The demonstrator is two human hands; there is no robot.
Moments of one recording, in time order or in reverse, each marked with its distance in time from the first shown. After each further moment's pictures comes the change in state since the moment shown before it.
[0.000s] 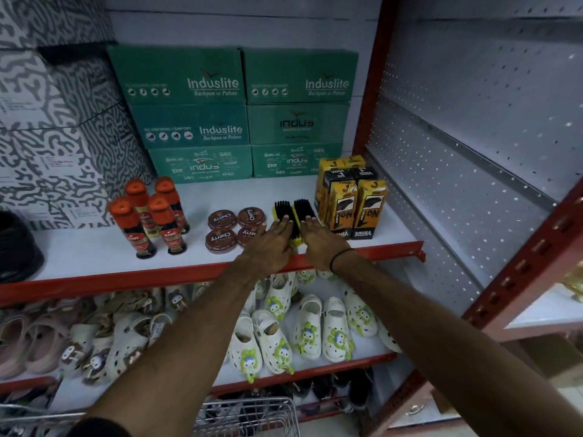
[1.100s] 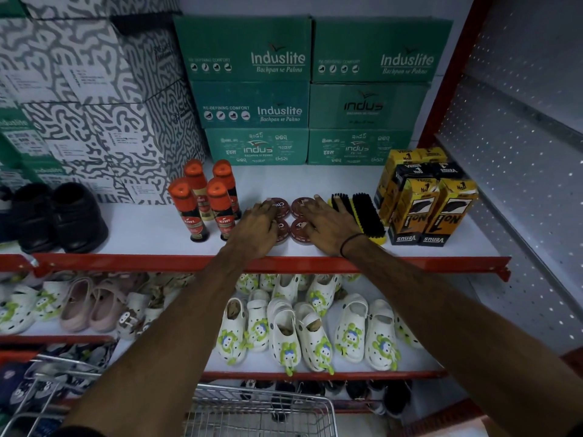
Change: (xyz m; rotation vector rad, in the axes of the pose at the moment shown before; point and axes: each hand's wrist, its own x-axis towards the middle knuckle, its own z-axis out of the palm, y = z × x) left_hand -0.038 -0.127 -0.006 -0.147 0.181 -0.269; right_hand 0.083 -0.071 0.010 -0.041 0.092 -0.169
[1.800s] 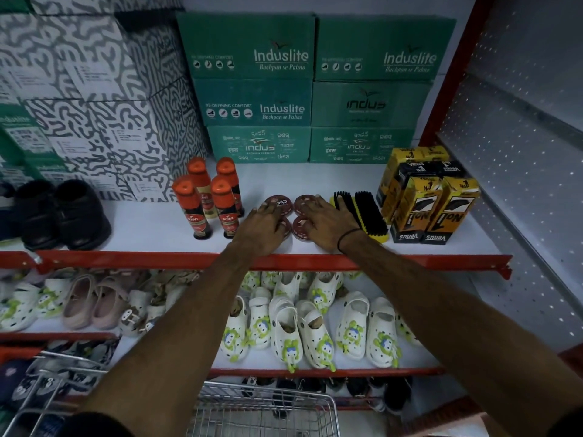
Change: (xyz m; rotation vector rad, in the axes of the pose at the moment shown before) left_hand 0.004 -0.001 0.005 0.003 -0.032 0.061; right_hand 0.004 -0.008 -0.004 0.005 -0.049 0.022
